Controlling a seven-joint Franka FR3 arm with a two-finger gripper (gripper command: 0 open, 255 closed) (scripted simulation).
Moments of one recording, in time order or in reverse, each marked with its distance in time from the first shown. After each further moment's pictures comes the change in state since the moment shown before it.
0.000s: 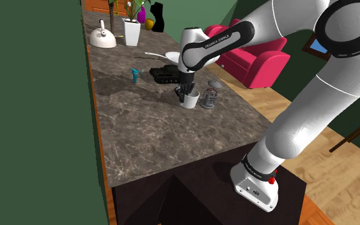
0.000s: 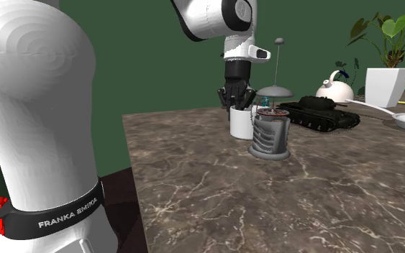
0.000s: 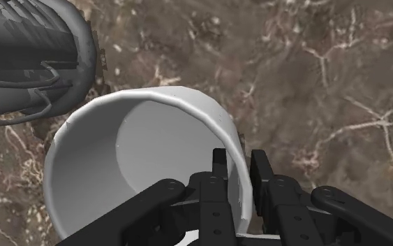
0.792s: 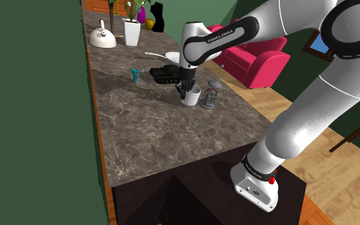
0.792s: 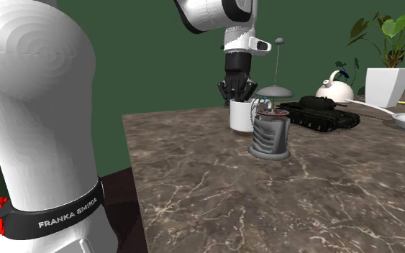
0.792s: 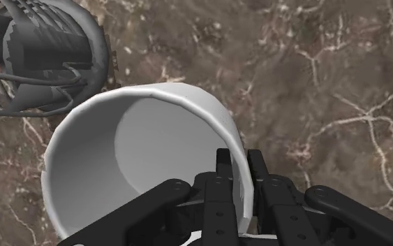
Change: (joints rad) arm 0.001 -0.034 0.000 0.021 0.003 -0.055 -0.004
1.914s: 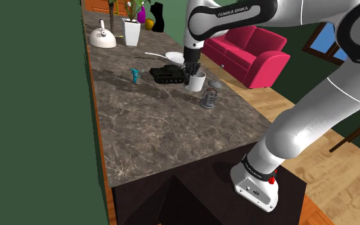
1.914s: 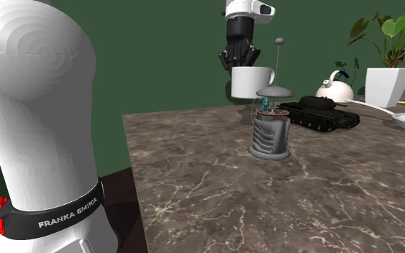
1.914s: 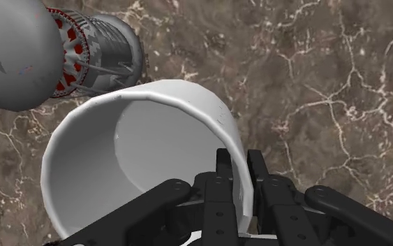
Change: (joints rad) arm 0.001 -0.093 0.000 0.139 0.009 -0.231 -0.015
